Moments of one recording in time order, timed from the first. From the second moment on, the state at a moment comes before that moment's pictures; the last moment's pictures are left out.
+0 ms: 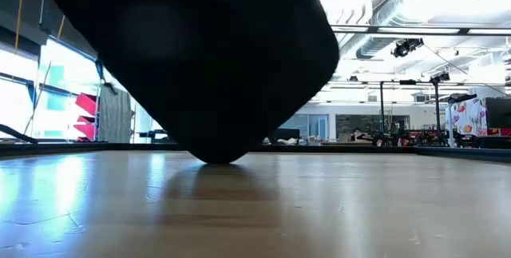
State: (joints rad) left arm -0.66 1.57 1.87 -0.91 -1.23 0.00; right arm 0.11 1.76 1.80 -0.46 0.13 0.16
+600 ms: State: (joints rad) left arm -0.62 1.52 1.87 -1.26 -0.67 -0.35; right arm 0.34 1.92 1.80 -0.94 0.04 -0.01
